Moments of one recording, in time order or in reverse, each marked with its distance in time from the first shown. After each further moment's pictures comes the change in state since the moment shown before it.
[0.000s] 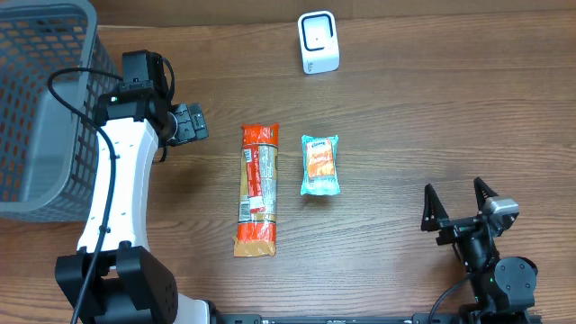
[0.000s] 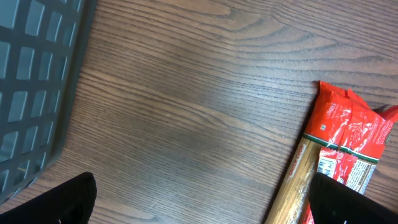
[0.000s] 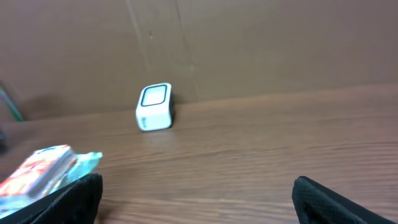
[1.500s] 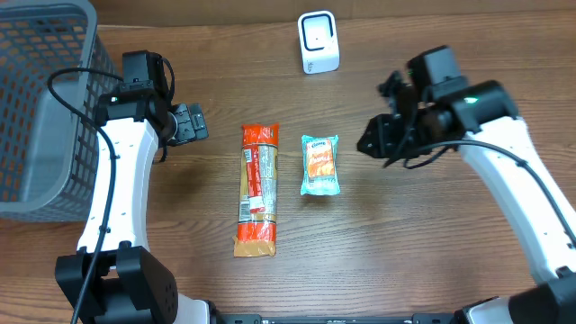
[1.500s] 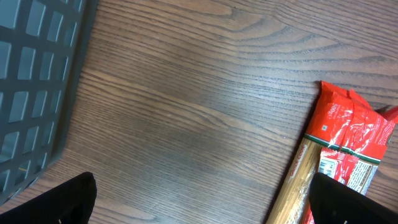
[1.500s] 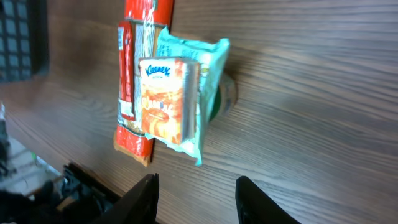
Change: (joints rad) left arm 0.000 0.000 -0.002 0.002 -0.004 0.000; right arm 0.251 1.621 1.502 -1.086 -0.348 0.044
